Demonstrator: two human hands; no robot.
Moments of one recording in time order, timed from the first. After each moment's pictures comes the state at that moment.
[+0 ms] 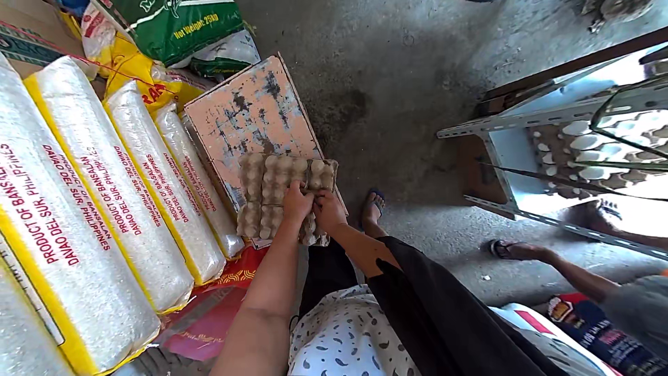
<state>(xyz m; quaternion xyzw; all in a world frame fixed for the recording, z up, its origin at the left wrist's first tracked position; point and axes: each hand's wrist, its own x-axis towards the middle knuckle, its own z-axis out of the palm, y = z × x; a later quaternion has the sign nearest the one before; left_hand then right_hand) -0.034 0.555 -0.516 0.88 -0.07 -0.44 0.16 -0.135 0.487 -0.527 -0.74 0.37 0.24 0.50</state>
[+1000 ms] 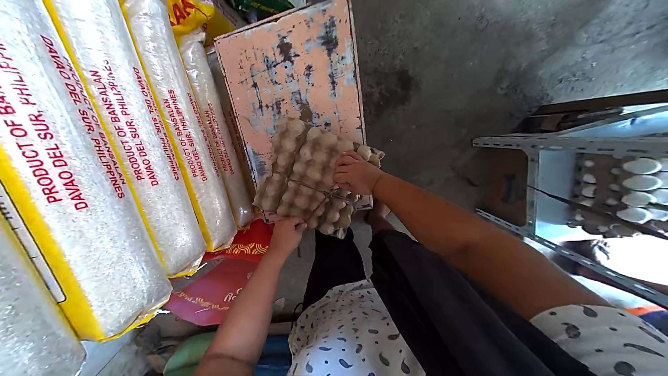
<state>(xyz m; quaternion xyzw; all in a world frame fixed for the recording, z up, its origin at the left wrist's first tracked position) -0.052 0.722 -0.484 0.83 -0.08 -0.54 0.12 -0.084 0.432 -0.609 -0.89 -0.24 0.06 0.38</state>
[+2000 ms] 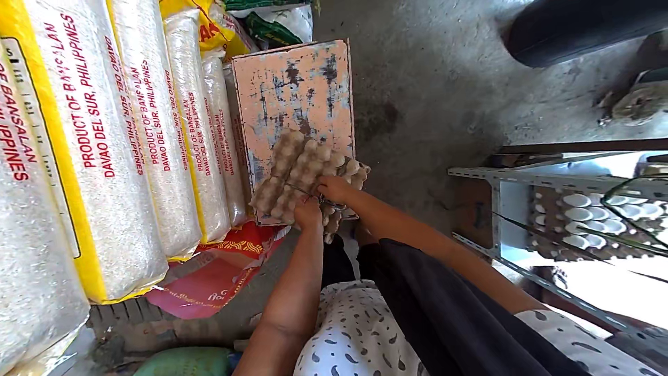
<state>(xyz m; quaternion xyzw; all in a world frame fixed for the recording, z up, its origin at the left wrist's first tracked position) -0.080 0.604 -0.509 0.75 0.39 -0.28 0.46 -0.049 0.479 -0.552 -0.78 0.11 0.45 0.42</state>
